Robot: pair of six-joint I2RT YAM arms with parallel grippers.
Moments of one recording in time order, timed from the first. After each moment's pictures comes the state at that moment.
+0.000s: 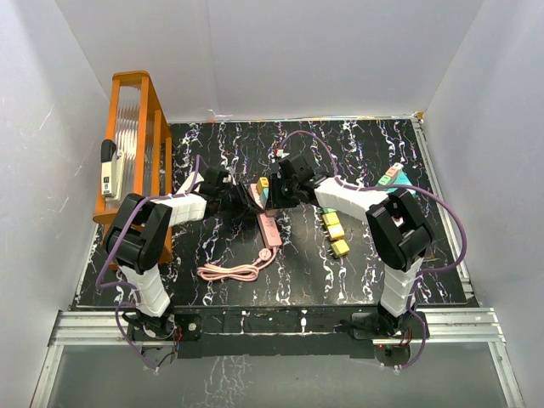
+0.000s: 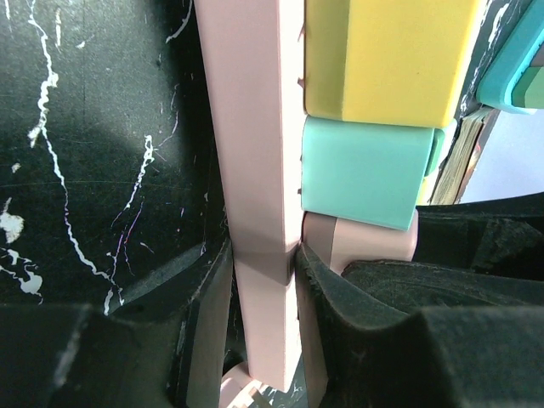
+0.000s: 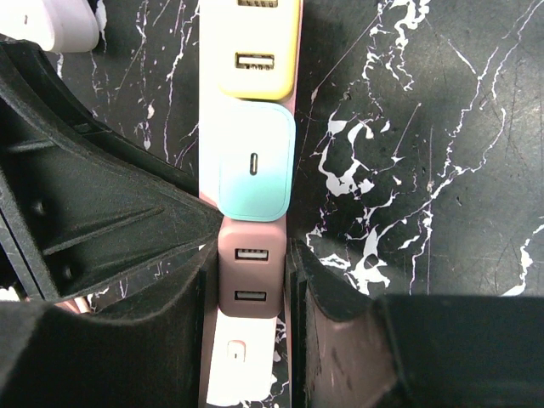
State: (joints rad) left arm -0.41 1.81 0.93 0.02 0.40 -0.87; right arm 0.61 1.86 1.27 -0.24 -0.20 0.48
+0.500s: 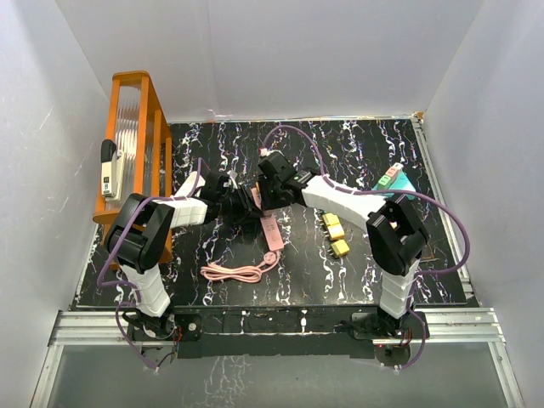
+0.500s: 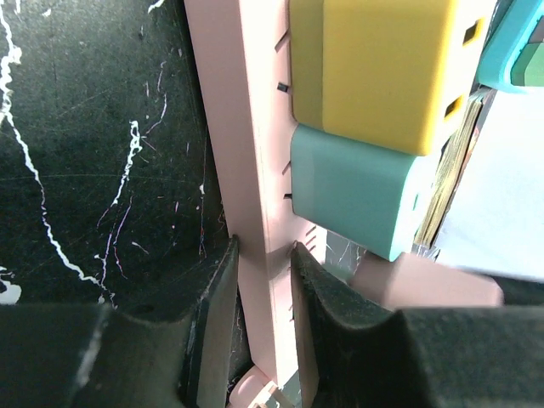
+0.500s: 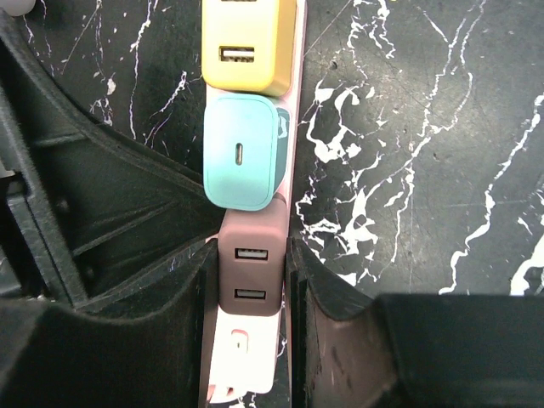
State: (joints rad) left arm -0.42 1.83 0.87 0.11 0.44 -0.86; right arm 0.75 1.87 1.43 -0.49 0.08 0.44
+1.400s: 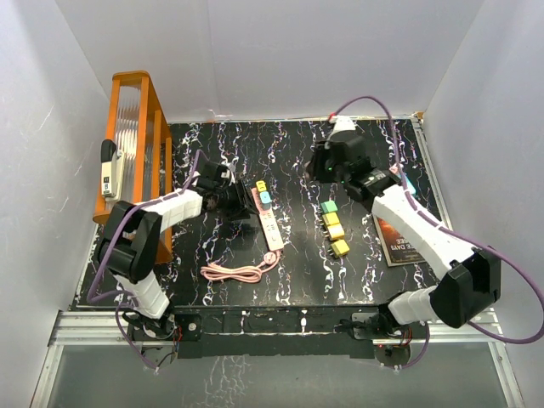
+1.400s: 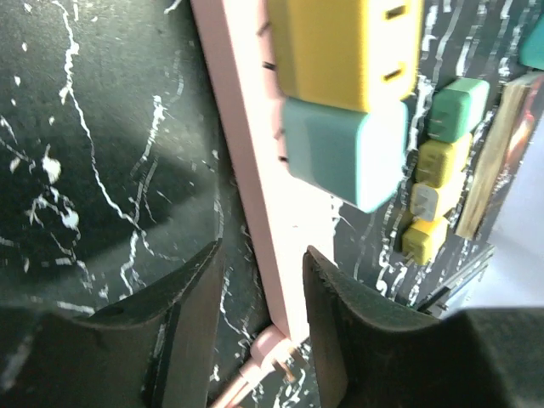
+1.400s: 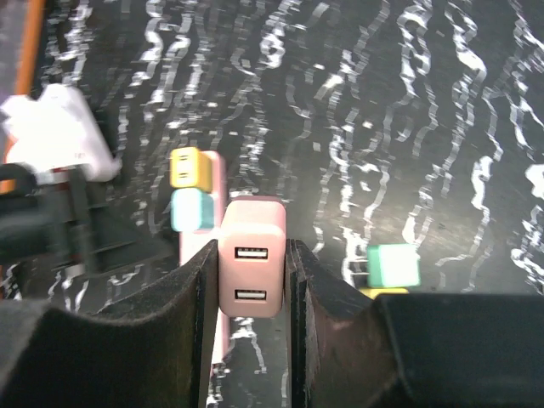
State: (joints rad) left arm -0.41 1.74 0.97 -0.16 0.39 -0.72; right arm 0.57 1.37 1.26 -0.41 0.15 0.37
